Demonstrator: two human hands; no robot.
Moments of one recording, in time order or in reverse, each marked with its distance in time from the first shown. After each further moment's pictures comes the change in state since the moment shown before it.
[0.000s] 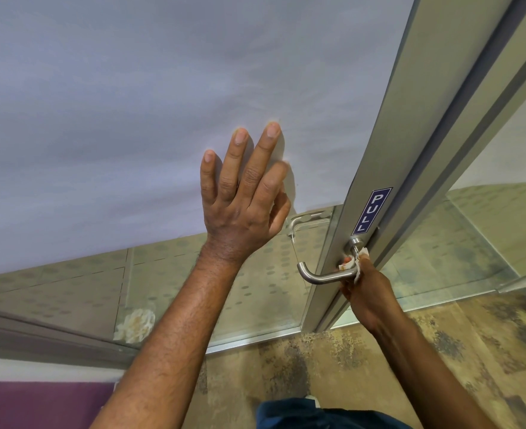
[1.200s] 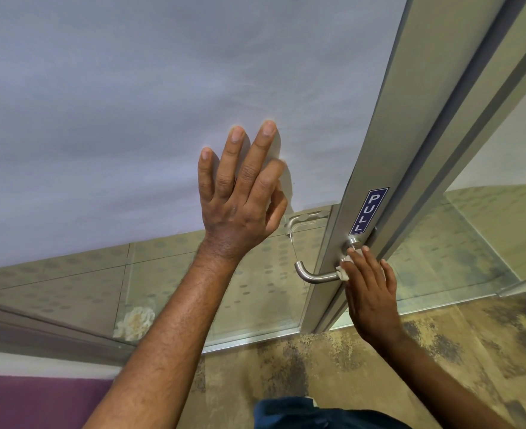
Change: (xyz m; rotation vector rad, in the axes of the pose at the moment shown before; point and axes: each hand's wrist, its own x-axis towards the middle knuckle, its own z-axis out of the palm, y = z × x) left_hand 0.000 0.000 0.001 0.005 -0.014 -0.010; right_hand 0.021 0.032 -0.061 -1.537 0.022 -1.270
